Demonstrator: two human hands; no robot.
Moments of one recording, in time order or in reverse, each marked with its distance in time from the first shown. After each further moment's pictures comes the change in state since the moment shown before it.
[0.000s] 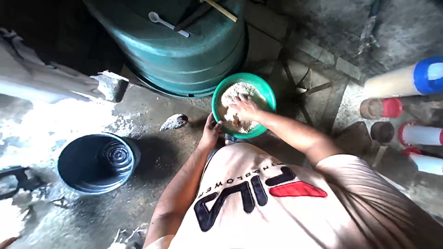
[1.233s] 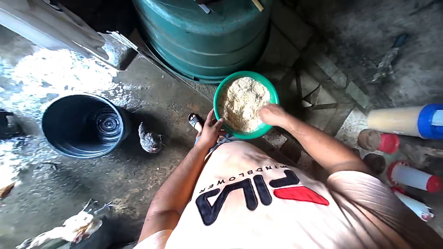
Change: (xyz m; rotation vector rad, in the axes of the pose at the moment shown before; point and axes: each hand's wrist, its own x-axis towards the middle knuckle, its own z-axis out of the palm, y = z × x) left_hand -0.024 -0.024 0.029 -0.203 0.122 -0.003; right_hand -0.069 0.054 -0.024 -0.095 -0.218 0.010
